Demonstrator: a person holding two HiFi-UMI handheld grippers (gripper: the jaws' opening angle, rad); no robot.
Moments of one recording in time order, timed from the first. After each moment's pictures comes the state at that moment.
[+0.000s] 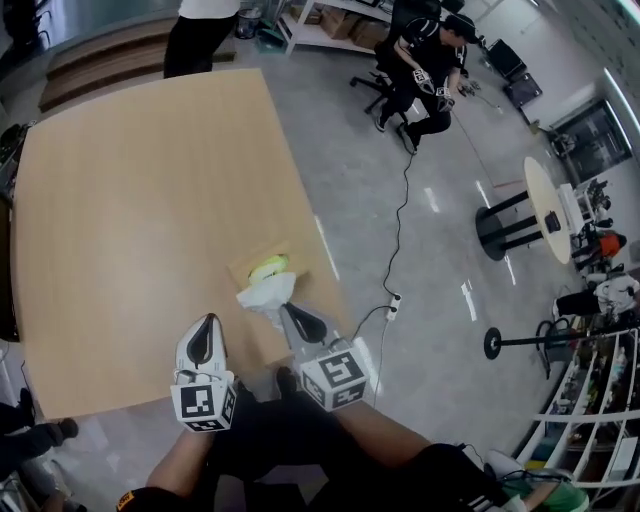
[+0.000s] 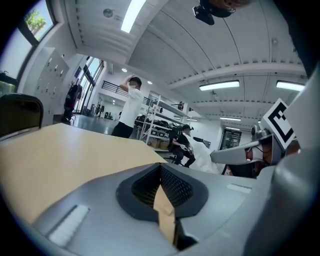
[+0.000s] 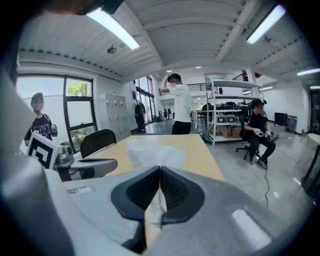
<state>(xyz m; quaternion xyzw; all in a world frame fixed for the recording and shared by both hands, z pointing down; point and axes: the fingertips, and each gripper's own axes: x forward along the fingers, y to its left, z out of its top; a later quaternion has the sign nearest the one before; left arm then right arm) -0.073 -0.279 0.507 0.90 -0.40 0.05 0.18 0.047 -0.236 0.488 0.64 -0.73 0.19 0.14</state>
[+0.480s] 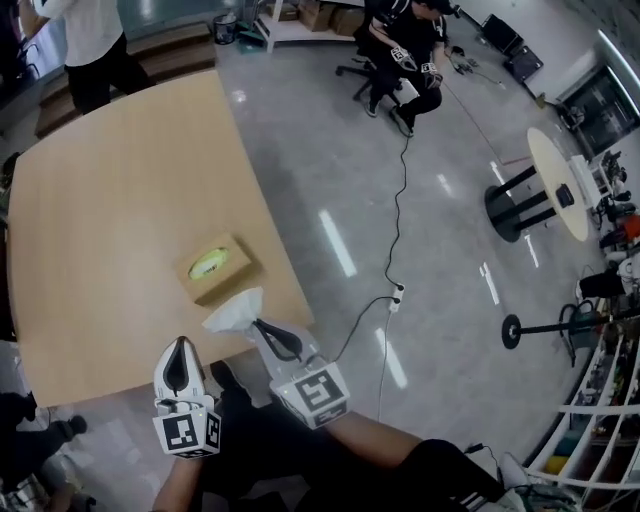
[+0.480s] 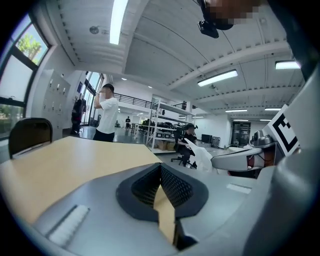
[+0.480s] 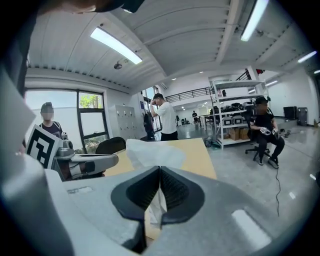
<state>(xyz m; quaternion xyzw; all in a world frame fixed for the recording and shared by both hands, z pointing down) -0.027 -0.197 0.471 0.88 -0.46 0.06 0.13 0.093 -0.160 0.477 0.59 -0.78 0.17 0.08</state>
